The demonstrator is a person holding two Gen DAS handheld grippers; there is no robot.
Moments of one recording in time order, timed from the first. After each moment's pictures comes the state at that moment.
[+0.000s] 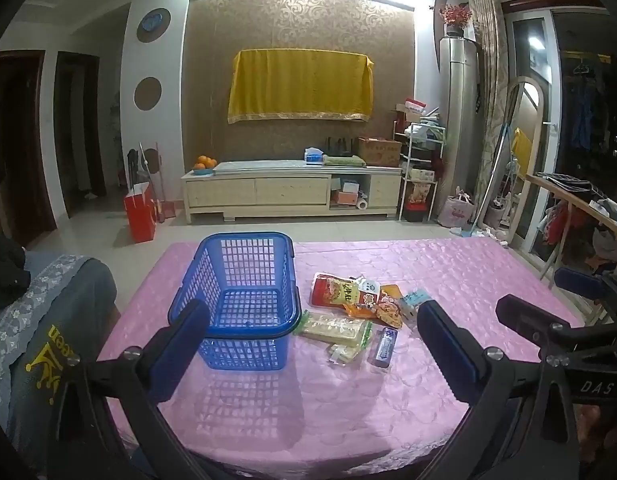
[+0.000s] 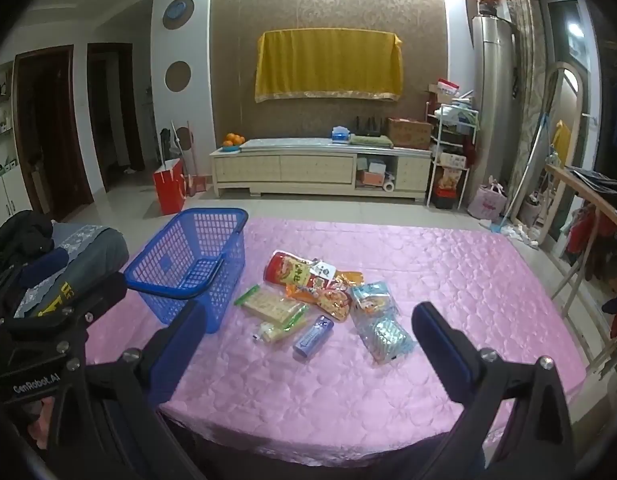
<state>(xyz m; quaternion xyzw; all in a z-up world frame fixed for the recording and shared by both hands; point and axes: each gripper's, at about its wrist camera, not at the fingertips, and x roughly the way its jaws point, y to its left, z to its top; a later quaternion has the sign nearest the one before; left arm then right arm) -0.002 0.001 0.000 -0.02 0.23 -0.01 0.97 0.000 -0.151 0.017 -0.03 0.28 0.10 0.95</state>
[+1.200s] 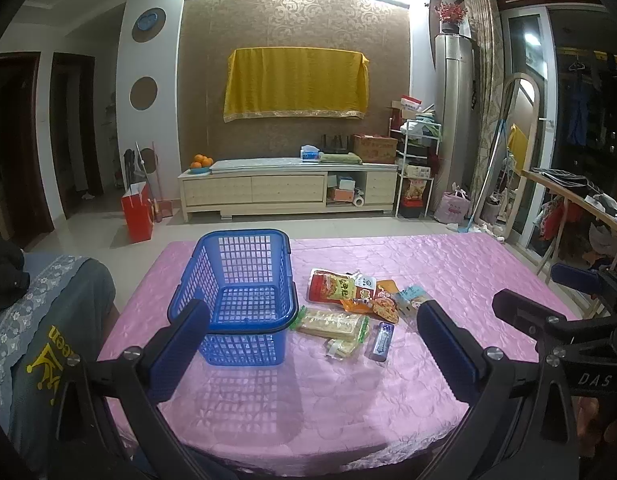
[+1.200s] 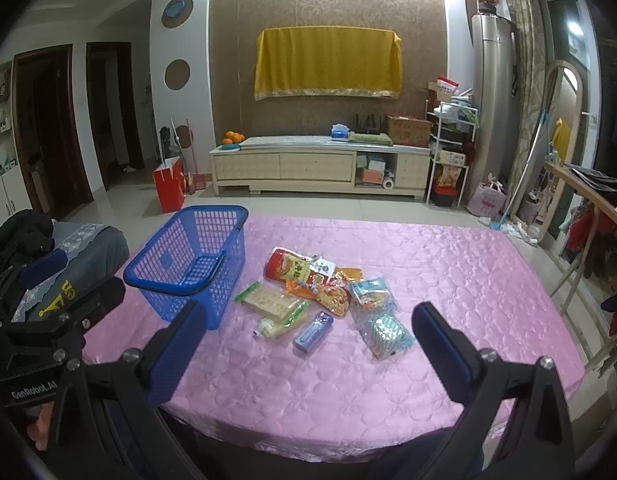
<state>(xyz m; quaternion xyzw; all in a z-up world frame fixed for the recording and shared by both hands) -0.010 -0.001 0.001 -0.01 0.23 -0.01 0.97 0.000 -0.152 0.020 -0.03 0.29 0.10 0.95</state>
